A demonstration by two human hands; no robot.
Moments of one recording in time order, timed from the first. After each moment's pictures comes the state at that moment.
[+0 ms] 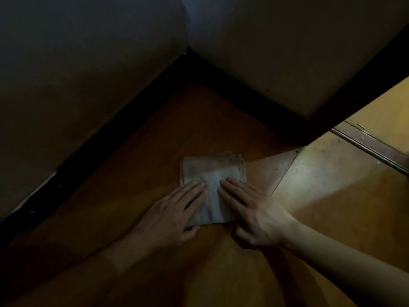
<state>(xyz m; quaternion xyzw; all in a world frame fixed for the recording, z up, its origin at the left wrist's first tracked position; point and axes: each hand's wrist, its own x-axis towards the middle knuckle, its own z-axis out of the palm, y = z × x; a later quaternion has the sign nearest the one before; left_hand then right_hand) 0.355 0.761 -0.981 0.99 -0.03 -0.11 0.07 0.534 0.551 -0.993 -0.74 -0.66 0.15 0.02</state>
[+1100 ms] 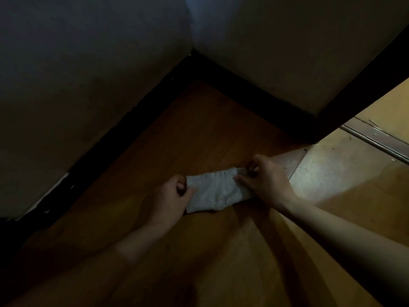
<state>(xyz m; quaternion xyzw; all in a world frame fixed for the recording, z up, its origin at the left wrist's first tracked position) 0.380 0.765 -0.973 0.82 0.41 0.00 0.40 0.568 0.594 -0.992 -0.88 -0.35 0.17 0.26</state>
